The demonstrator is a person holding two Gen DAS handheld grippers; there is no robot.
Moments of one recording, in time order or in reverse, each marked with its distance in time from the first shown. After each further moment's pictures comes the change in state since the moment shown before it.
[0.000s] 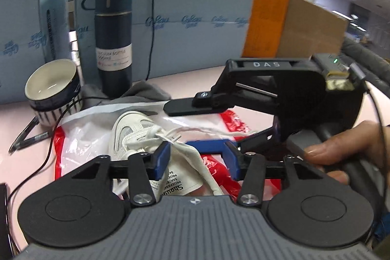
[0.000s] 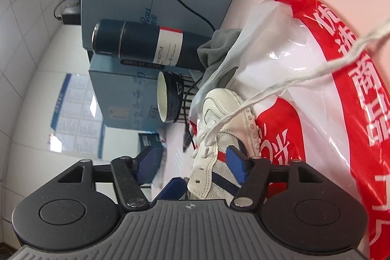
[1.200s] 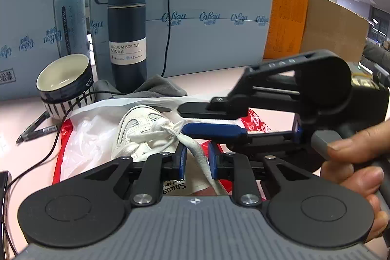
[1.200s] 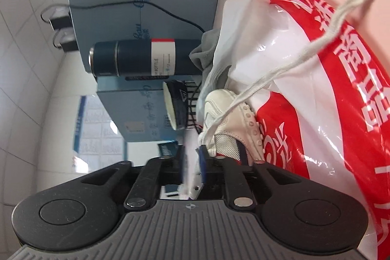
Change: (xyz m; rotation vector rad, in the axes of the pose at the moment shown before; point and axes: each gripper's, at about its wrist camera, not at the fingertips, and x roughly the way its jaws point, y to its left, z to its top) left arm 0.016 -0.010 -0.019 0.000 -0.049 0.111; right arm -0.001 -0.027 -0.002 0.159 -0.038 0.105
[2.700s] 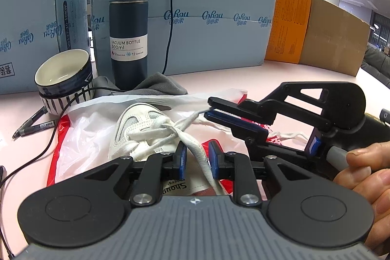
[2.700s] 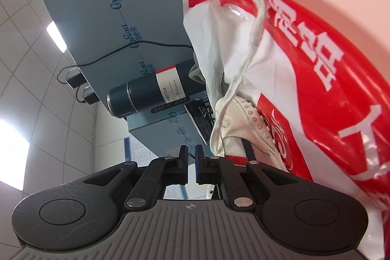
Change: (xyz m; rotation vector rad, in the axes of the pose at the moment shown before) left arm 0.008 0.005 -0.001 -0.043 -0.001 -0.008; right arm -0.018 -0.052 -0.011 0.327 -0.099 0.252
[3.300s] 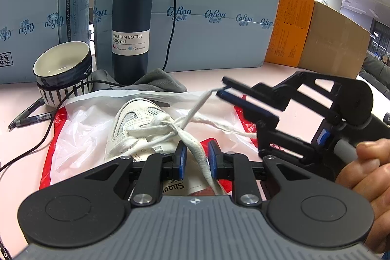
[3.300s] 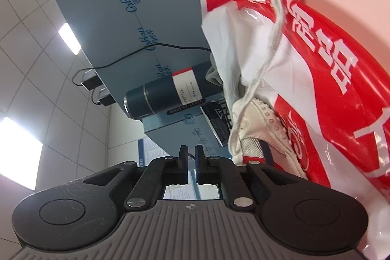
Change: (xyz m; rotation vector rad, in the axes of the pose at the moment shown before) left arm 0.000 0.004 0.000 -0.039 0.008 -0.019; right arm -0.006 0.006 -0.001 -0.002 -0.008 0.081
